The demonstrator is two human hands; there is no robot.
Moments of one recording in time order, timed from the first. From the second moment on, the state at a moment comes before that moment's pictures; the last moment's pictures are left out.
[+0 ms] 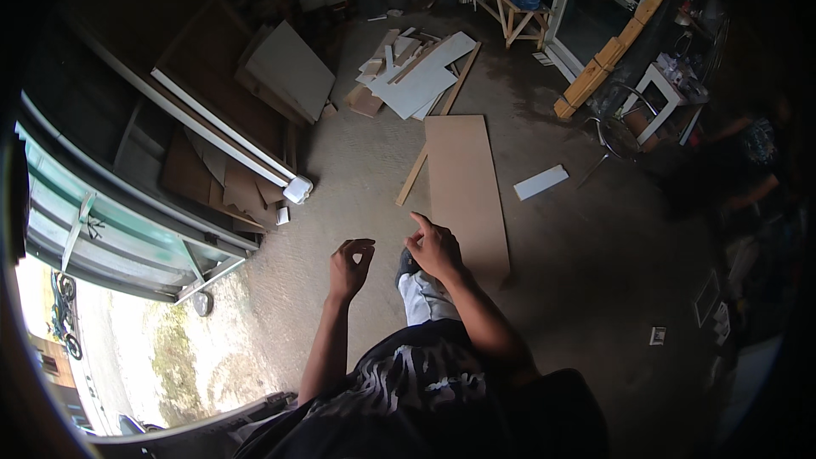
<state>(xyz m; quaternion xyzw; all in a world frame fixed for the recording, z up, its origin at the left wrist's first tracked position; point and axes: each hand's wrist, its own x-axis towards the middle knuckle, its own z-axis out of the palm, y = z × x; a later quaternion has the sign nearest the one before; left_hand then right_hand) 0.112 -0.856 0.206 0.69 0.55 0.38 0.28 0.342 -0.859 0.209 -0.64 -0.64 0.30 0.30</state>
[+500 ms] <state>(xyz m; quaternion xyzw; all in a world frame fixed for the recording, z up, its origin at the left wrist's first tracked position) 0.070 -0.428 0.182 0.68 0.54 0.38 0.31 0.324 -0.423 0.186 -0.73 -0.61 0.27 0.19</state>
